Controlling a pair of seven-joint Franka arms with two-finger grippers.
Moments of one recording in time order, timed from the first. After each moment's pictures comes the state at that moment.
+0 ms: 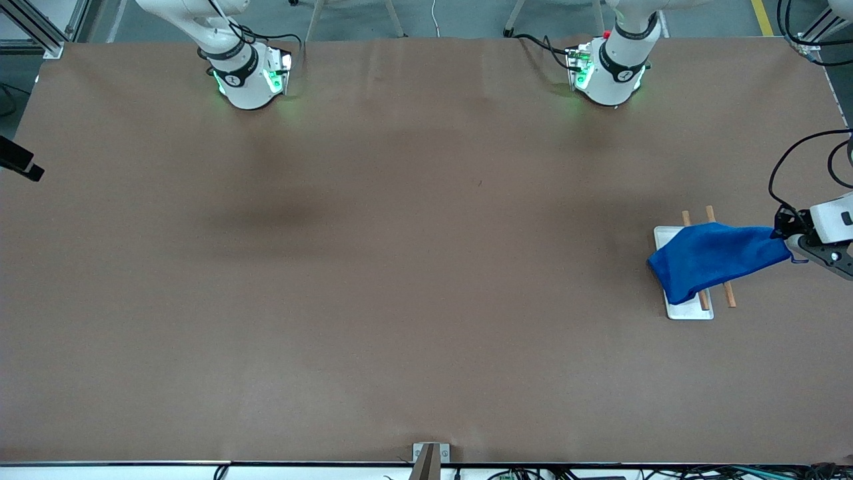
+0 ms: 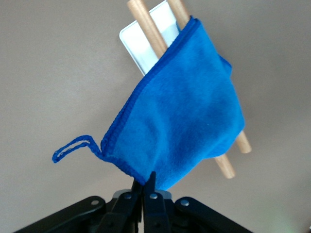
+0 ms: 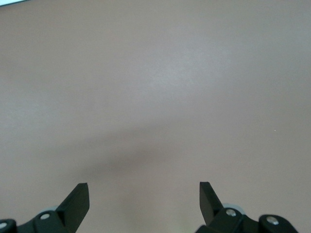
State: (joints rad) left arm 0.05 0.31 0.28 -1.78 -0.01 1.95 0.91; right arm -0.02 -0.01 -0.14 -1.52 -0.01 1.54 0.06
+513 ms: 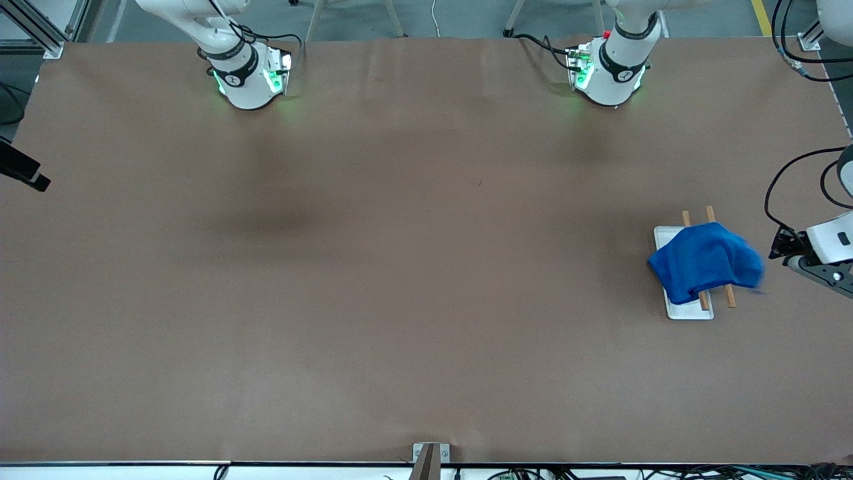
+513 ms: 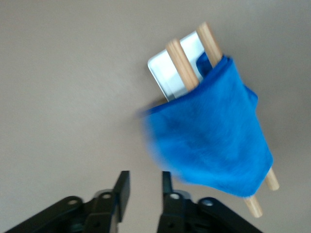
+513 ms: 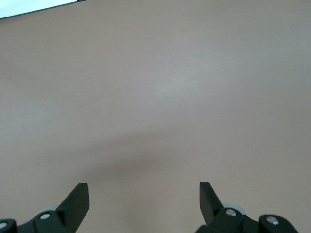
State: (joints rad) left arm 0.04 0.37 0.27 -1.71 -0.05 2.03 0.85; right arm -0.01 -0.02 -0.14 -1.55 0.00 1.59 0.06
